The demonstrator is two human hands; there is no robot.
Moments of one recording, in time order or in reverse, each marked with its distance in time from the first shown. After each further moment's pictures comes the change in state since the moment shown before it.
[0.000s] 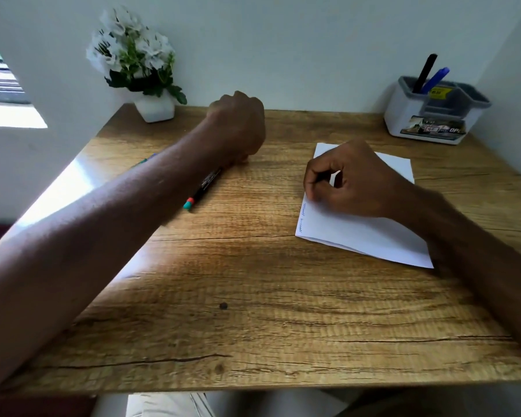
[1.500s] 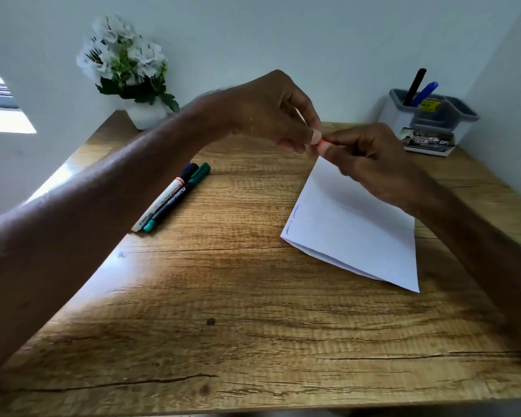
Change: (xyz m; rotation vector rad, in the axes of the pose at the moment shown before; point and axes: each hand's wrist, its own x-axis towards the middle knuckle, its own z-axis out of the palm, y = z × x) left_hand 0.024 0.004 -0.019 -0.875 -0.257 0.486; right_hand -0.003 0.021 -0.020 0.220 0.292 0.314
